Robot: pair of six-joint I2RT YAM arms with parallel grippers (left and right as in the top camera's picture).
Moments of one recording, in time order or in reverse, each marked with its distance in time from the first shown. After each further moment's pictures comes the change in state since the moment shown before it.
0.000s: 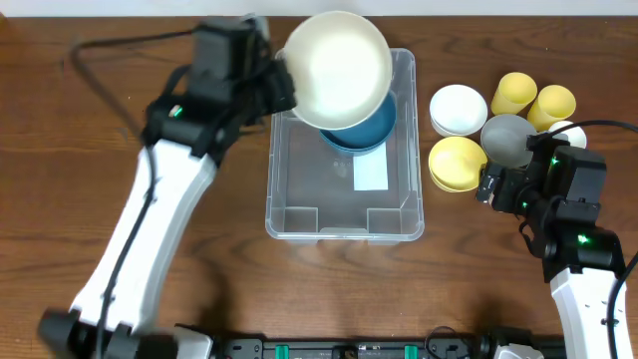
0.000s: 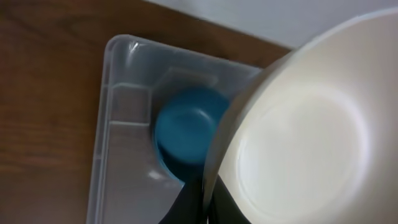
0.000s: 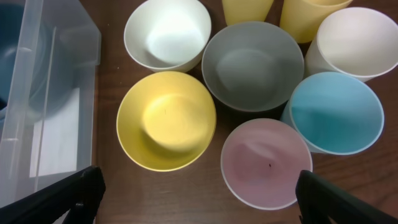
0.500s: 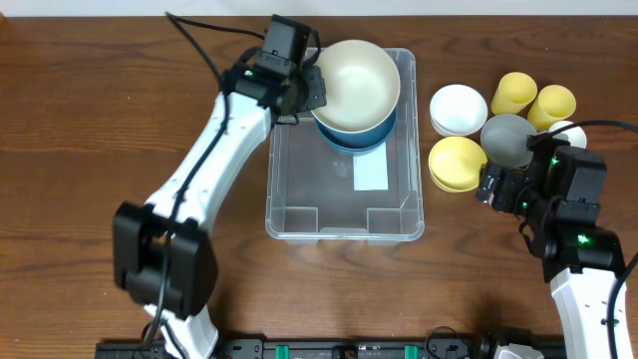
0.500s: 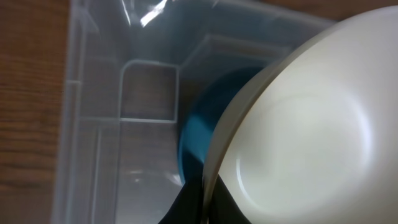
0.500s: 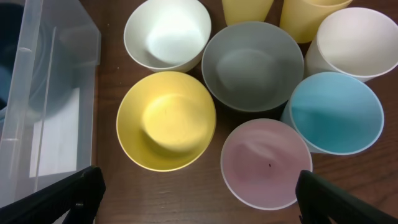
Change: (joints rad) left arm -0.058 0.335 0.069 0.035 -0.110 0.021; right arm 0.000 0.000 0.000 0.000 0.000 0.000
